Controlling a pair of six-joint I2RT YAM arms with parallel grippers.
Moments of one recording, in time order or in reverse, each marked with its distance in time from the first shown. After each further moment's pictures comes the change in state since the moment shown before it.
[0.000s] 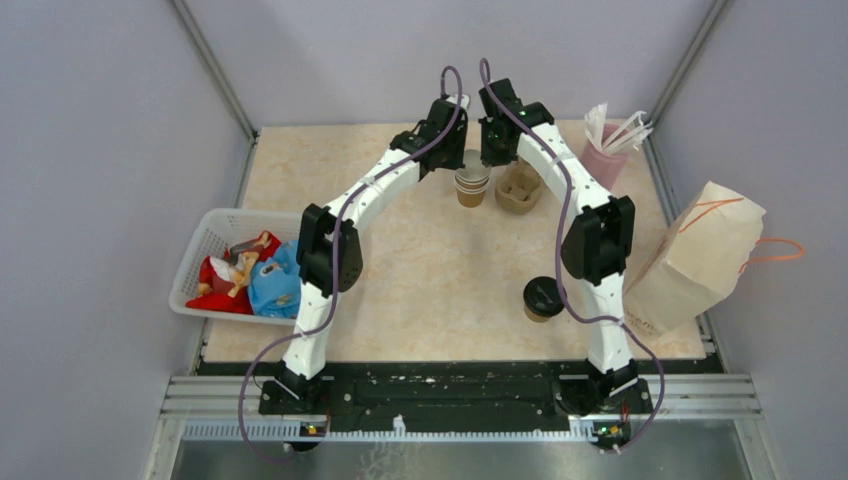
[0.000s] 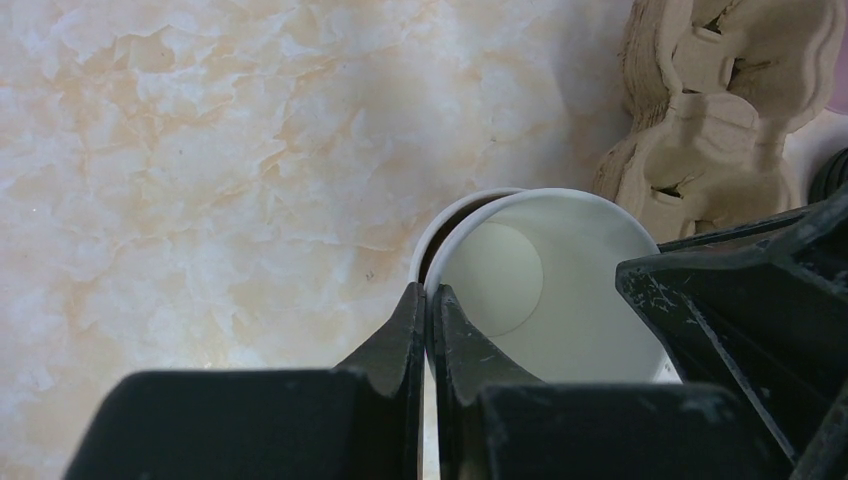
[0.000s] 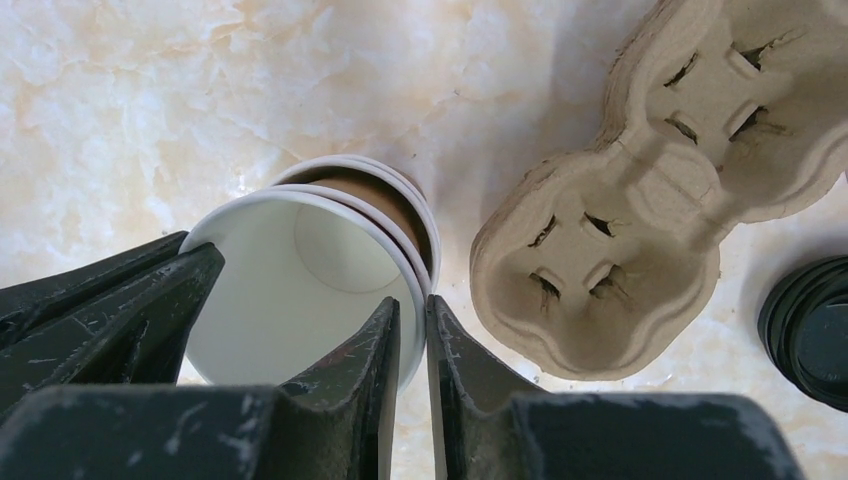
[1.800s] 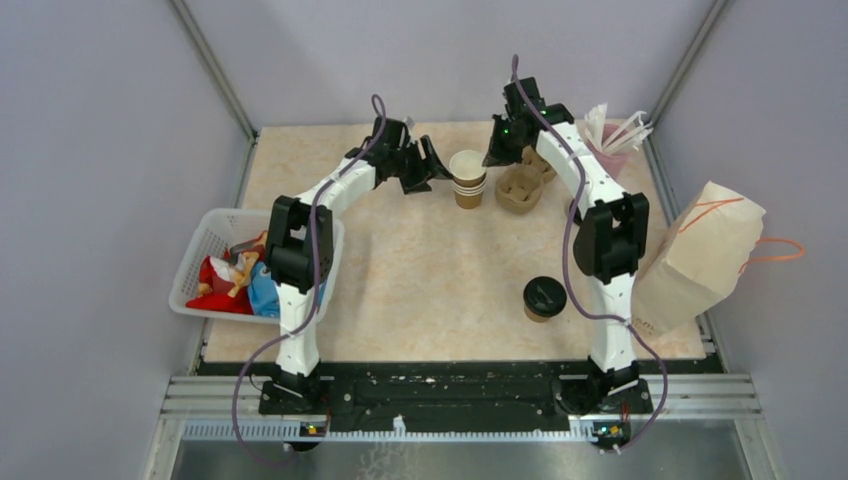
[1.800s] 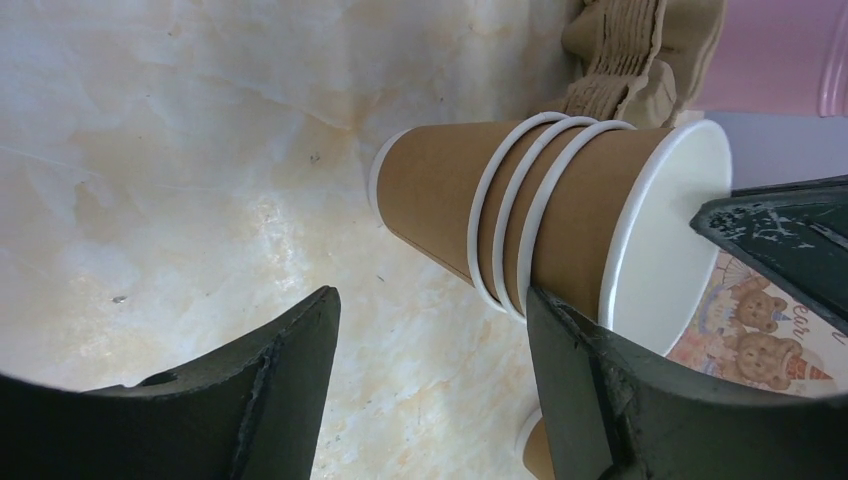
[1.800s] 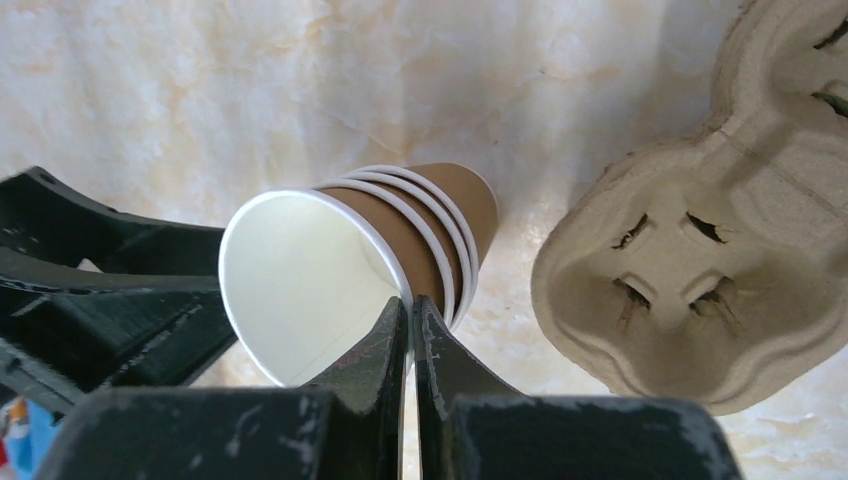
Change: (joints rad) left arm 0.231 -0.098 -0.408 0.224 0.553 -0.454; right arm -0.099 -0.034 -0.117 0.107 -0.306 0.127
